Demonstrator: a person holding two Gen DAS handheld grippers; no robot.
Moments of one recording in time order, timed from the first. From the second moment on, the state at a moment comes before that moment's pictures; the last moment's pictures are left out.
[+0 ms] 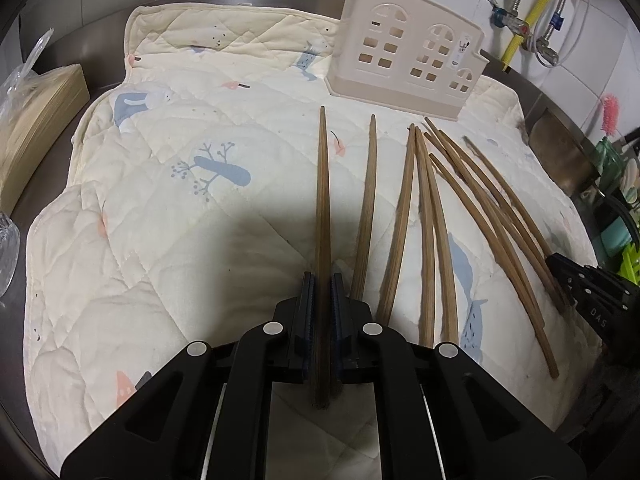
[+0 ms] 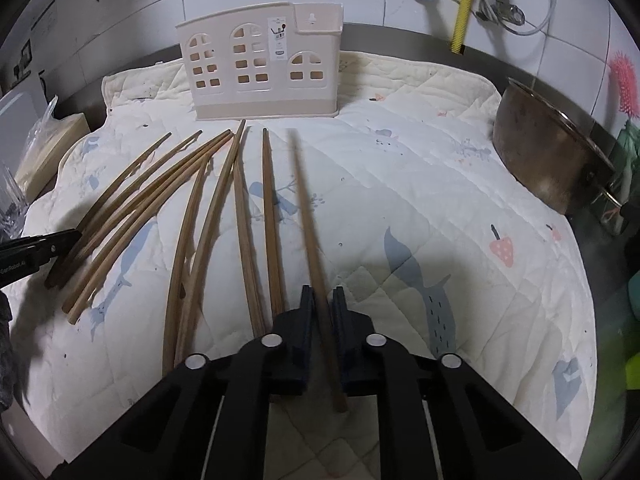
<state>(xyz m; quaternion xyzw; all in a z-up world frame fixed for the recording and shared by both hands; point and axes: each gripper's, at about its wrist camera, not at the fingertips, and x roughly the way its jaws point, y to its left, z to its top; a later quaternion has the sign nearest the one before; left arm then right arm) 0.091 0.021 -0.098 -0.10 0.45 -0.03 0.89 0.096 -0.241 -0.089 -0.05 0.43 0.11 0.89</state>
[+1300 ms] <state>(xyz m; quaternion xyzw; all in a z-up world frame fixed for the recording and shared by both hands) 0.065 0.037 -0.009 -0.06 0.37 -0.05 0.93 0.088 -0.225 0.019 -0.03 0.32 0.15 0.93</state>
